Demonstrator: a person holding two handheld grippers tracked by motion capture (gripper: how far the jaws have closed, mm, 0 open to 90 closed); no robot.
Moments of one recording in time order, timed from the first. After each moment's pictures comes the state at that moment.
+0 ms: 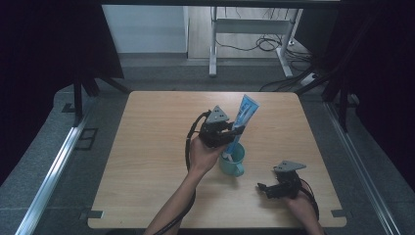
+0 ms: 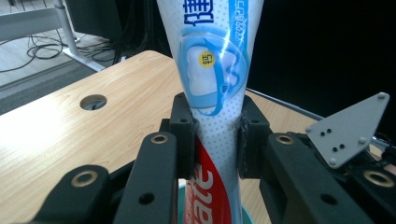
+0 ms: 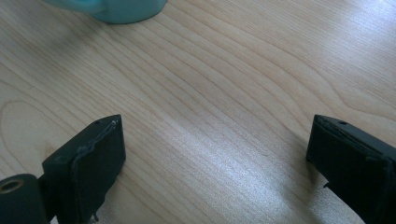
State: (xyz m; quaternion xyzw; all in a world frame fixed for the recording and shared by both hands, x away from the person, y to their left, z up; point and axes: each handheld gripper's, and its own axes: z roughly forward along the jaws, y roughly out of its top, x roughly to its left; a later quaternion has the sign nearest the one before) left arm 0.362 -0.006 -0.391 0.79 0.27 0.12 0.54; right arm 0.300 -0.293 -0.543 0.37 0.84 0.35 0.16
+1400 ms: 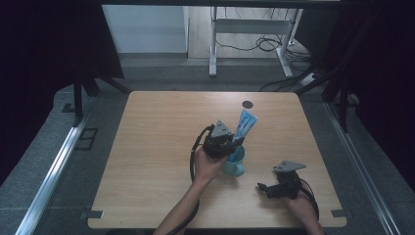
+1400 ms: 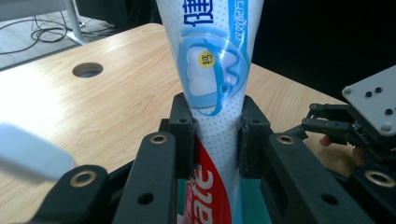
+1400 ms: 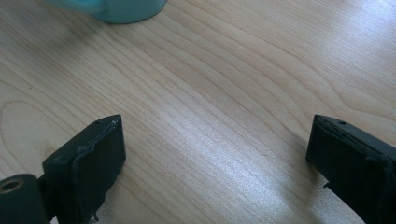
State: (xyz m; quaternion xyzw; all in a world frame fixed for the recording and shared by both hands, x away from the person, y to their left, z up) left arm 0.361 -0.017 -0.450 0.79 0.29 0.12 0.53; right arm 0.299 -0.293 -0.543 0.37 0.84 0.35 0.15
